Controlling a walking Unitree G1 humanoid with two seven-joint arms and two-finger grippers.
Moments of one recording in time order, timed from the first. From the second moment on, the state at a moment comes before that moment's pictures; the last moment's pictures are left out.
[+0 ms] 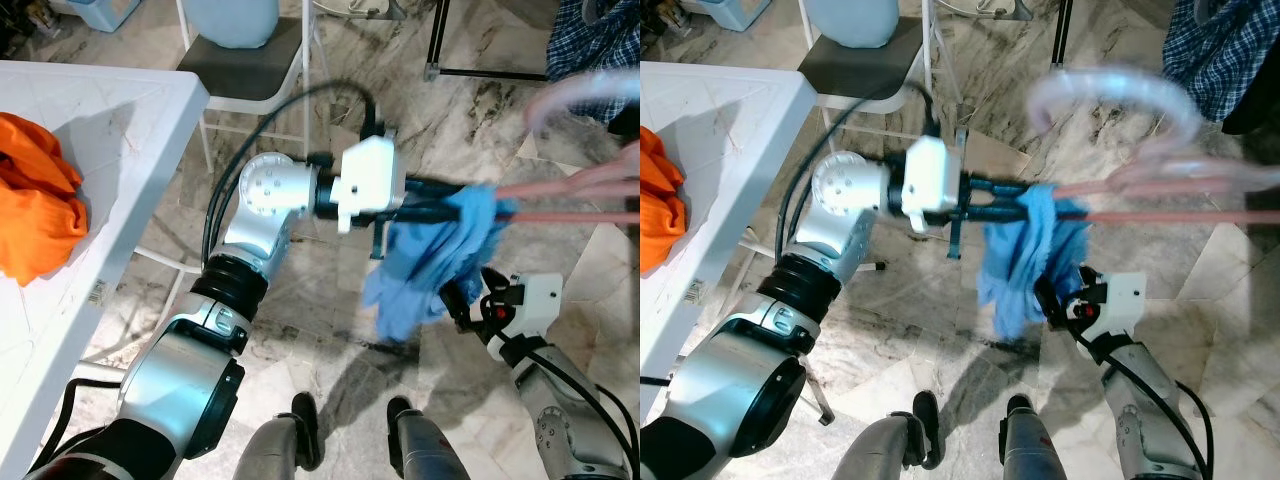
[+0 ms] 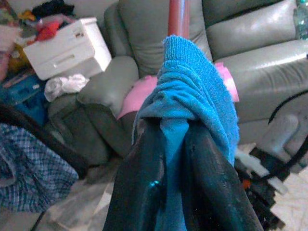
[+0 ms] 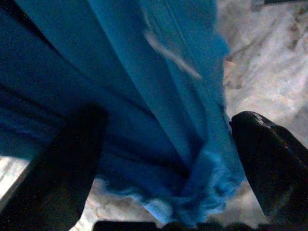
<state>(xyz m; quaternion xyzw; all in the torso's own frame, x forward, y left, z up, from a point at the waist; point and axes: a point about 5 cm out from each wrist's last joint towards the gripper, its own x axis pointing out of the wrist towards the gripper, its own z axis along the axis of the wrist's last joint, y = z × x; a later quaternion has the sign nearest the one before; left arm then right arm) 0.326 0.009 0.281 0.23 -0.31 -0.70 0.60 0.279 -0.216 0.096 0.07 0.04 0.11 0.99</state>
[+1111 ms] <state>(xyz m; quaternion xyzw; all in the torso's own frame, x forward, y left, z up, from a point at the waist) 0.343 0.058 0.219 0.22 -0.21 -0.63 0.71 0.254 -0.367 0.132 -0.01 0.02 -0.21 0.98</state>
